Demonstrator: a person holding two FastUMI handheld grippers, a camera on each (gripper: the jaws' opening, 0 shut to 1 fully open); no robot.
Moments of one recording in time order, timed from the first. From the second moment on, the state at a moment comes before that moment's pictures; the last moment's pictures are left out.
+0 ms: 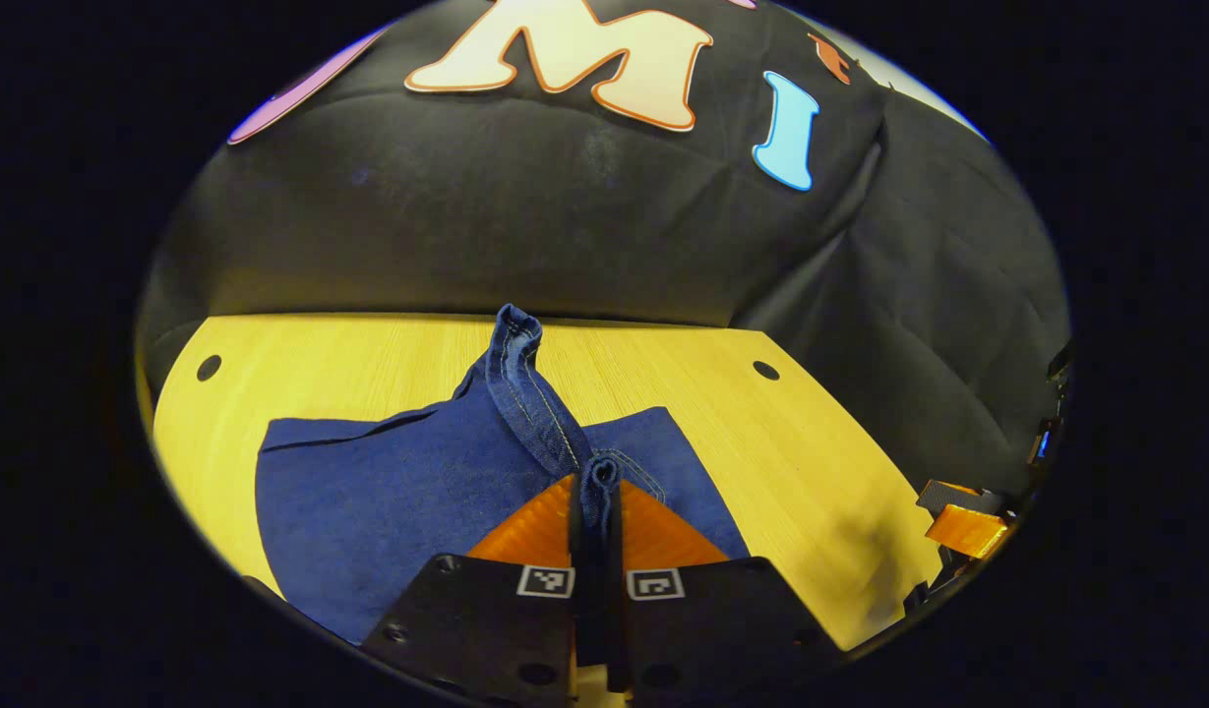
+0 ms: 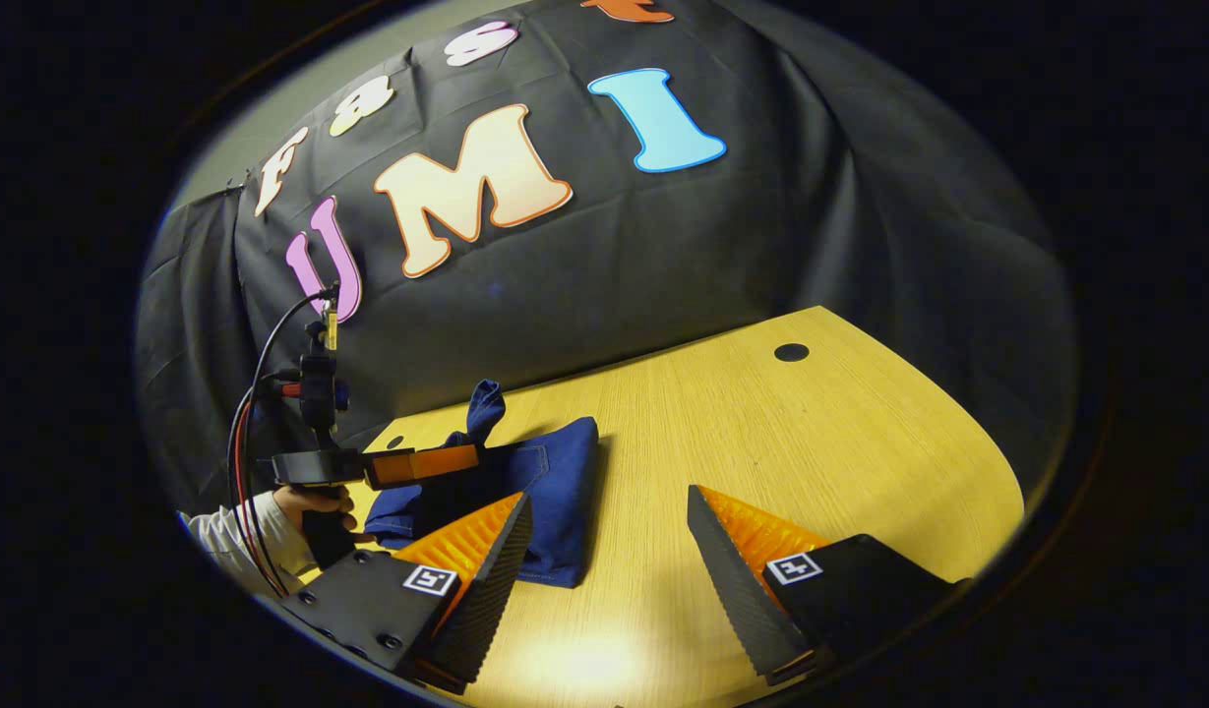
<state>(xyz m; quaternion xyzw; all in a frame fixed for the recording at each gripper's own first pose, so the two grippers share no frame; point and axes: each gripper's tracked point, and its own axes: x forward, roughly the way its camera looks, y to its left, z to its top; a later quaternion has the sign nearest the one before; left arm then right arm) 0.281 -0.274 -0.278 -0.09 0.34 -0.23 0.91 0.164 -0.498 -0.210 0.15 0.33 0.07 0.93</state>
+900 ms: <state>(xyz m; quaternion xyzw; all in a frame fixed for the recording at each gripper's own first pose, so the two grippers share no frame) 0.098 -0.117 -0.073 0.00 0.09 -0.13 0.99 0.080 -0.413 -0.001 0.10 0.10 0.08 0.99</state>
